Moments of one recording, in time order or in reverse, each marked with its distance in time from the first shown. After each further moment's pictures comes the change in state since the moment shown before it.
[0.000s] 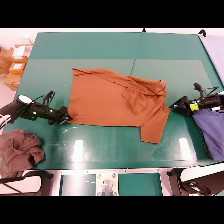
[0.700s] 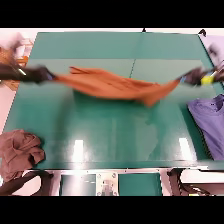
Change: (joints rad) left arm 0.014 0.325 0.586 -0.021 -0.189 0.015; right arm 0.091 0.270 0.368 0.314 0.196 -0.028
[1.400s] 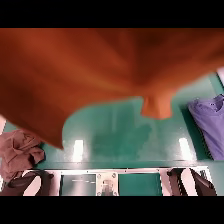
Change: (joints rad) left arm 0.000 0.306 0.762 0.083 0.108 -0.079; right arm -0.203 0.777 0.388 -0.133 -0.555 0.123
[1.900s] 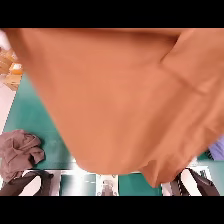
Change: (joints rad) left arm -0.009 -0.212 -0.610 -0.060 -0.016 0.061; right arm 0.167 -0.145 -0.706 0.129 -0.104 -0.105
